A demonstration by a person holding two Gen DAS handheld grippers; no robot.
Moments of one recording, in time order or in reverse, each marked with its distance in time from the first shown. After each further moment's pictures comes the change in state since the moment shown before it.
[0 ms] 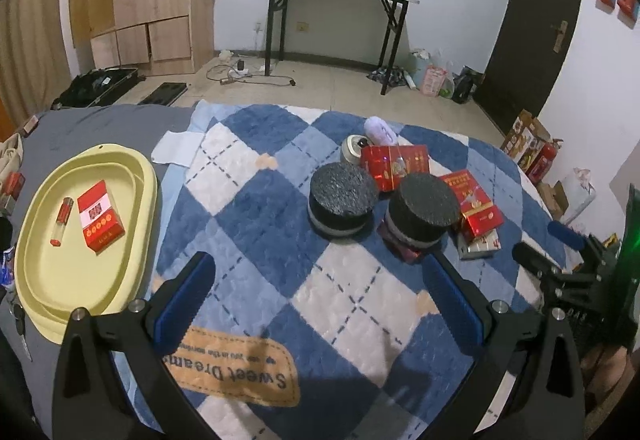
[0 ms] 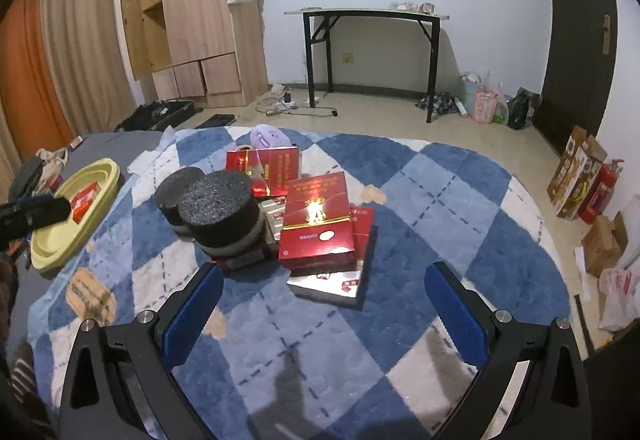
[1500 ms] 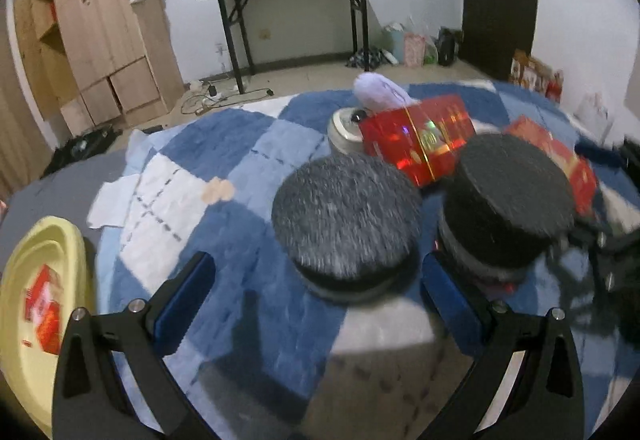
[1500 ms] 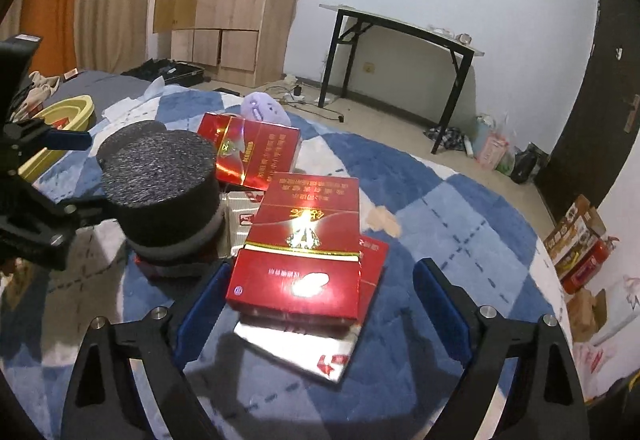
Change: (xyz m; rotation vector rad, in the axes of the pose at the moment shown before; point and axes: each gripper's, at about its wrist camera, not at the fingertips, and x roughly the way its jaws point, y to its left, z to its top) left arm 0.136 -0.016 0.013 0.252 -0.032 0.022; right arm 0.097 0.011 0.001 -0.268 -0.012 -0.054
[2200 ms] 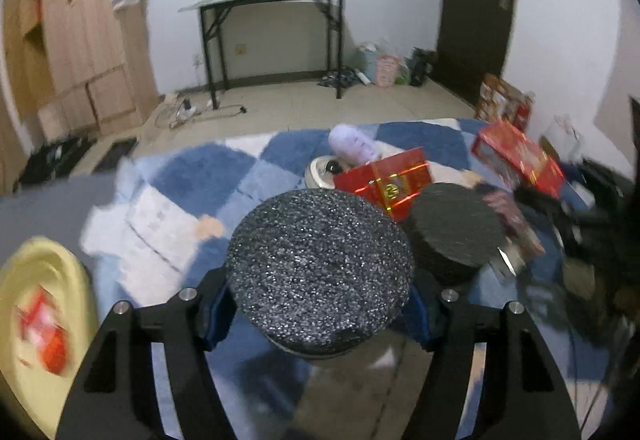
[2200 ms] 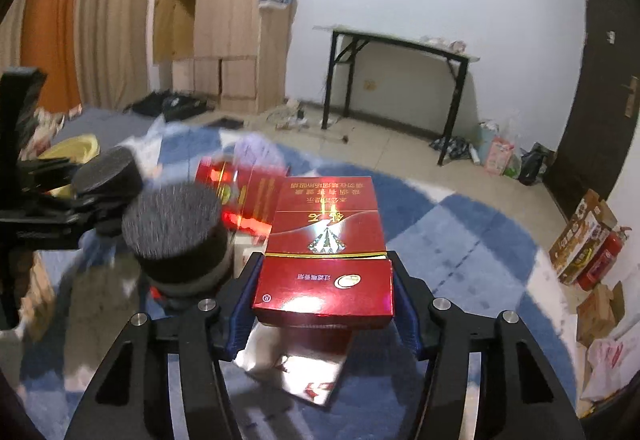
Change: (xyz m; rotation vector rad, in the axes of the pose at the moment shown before) left arm -0.057 0.007 0.028 0.047 -0.044 -0.109; right arm -0.020 -0.027 0.009 0.097 -0.101 0.027
